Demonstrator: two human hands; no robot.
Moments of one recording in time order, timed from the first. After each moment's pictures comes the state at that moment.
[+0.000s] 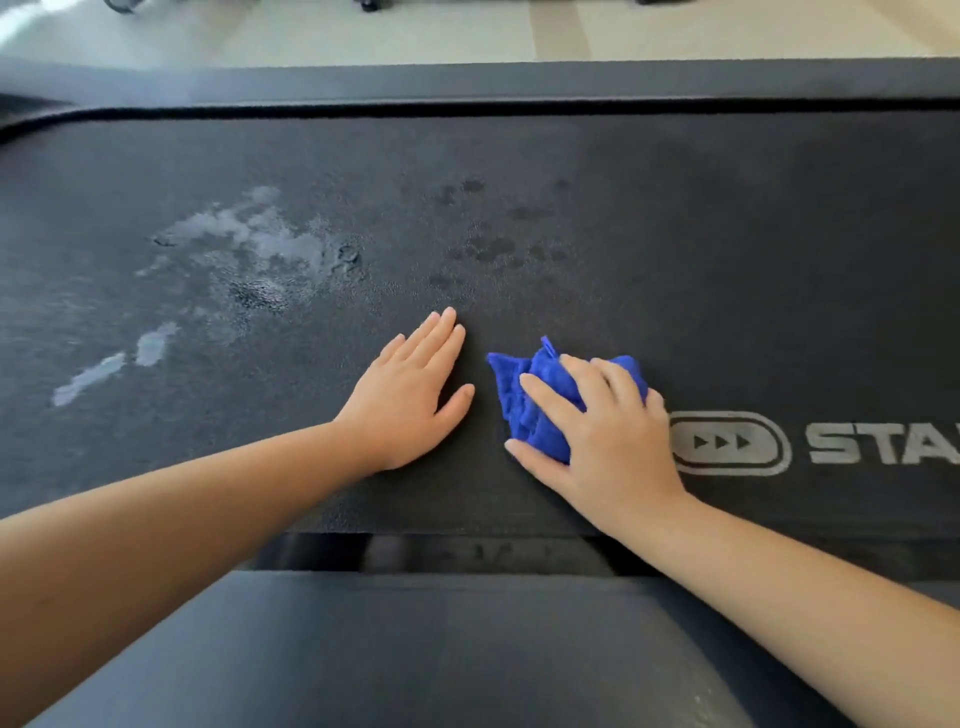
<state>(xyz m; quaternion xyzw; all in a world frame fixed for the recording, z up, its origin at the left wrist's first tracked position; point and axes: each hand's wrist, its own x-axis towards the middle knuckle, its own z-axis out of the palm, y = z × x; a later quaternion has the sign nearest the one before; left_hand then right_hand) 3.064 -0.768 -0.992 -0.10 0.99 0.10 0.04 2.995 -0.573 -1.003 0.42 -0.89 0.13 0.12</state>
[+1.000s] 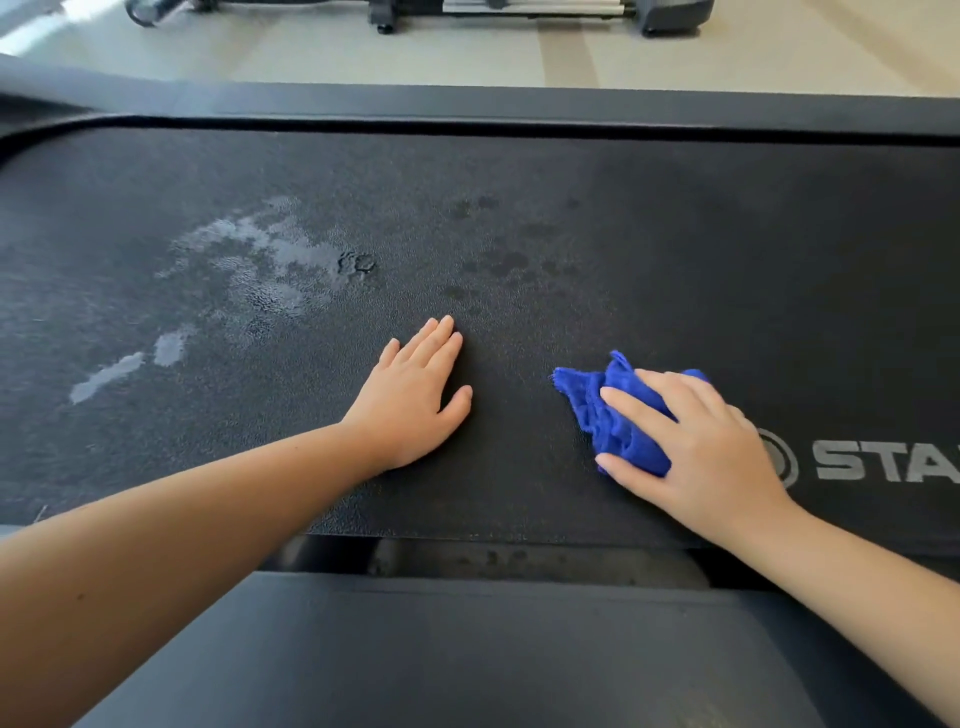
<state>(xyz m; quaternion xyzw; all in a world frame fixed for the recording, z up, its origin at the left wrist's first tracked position) 3.064 -0.776 -0.996 -0.12 0.98 0.12 0.02 2.961 -0.524 -1.007 0.44 -0.88 0.14 0.13</state>
